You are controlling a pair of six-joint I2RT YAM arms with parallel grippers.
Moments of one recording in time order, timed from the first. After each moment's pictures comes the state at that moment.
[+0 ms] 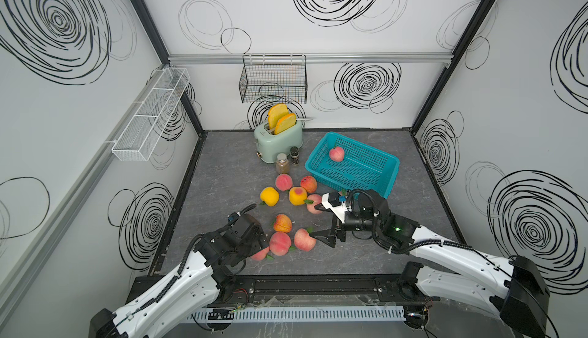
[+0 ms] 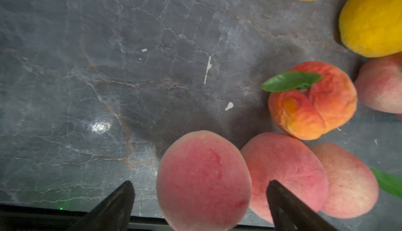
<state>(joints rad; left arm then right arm) -0.65 0.68 0.48 -1.00 -0.07 -1.16 0.91 1.00 0.61 0.03 -0.49 0.00</state>
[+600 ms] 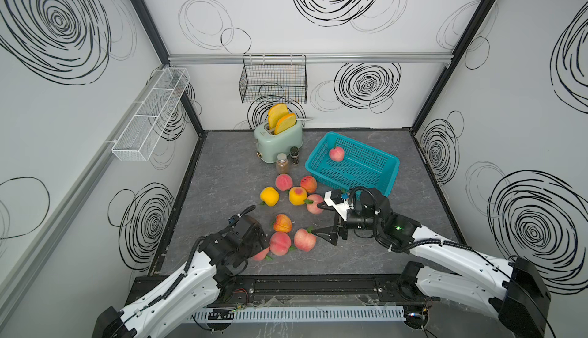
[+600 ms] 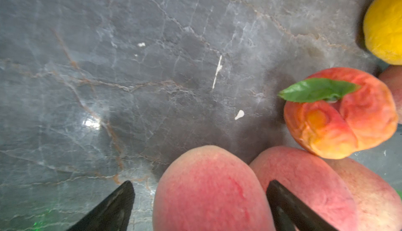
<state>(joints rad) -0.61 0.69 0.40 -0.89 -0.03 -1.16 0.85 1.00 0.59 0.04 -0.52 0.02</state>
